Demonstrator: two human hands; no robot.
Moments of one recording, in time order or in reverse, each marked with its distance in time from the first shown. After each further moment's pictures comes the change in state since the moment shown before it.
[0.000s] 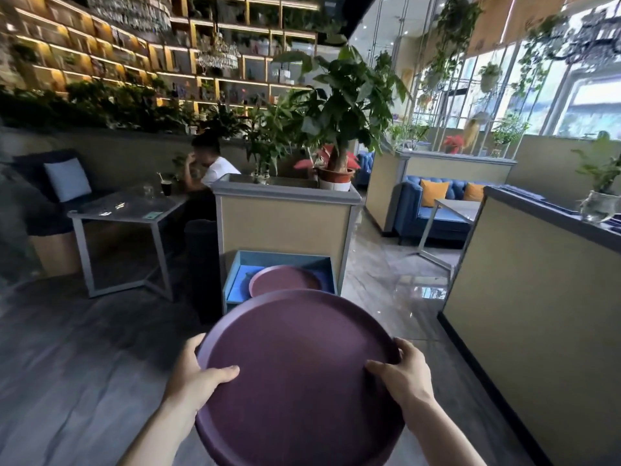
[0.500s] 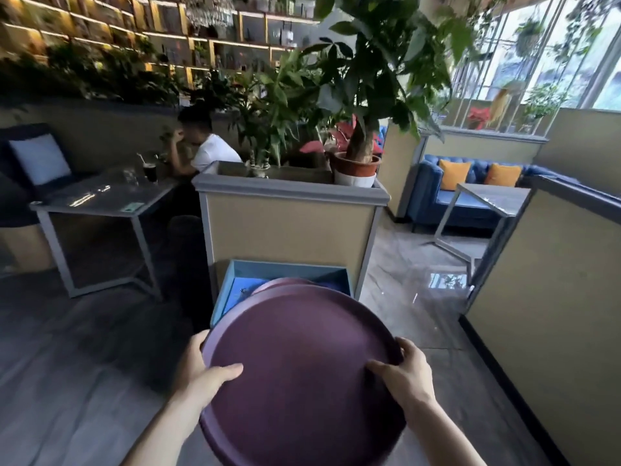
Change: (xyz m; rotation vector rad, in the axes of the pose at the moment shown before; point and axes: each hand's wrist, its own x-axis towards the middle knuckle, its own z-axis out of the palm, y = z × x) left_hand 0.290 0.027 0.079 0.121 0.019 -0.051; right_hand 0.250 -0.053 0.145 -0.079 -0.046 0.066
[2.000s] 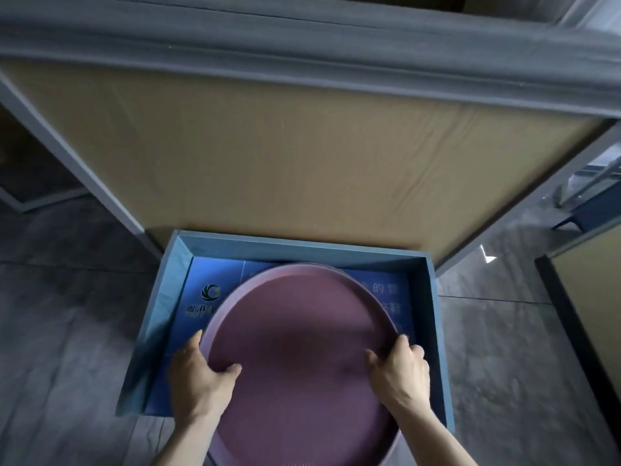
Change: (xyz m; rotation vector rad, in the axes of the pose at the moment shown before) left_hand 0.440 -0.123 0.207 0.575 0.156 -0.283; right_hand 0.411 0.037 0.299 -0.661 -0.273 0.347
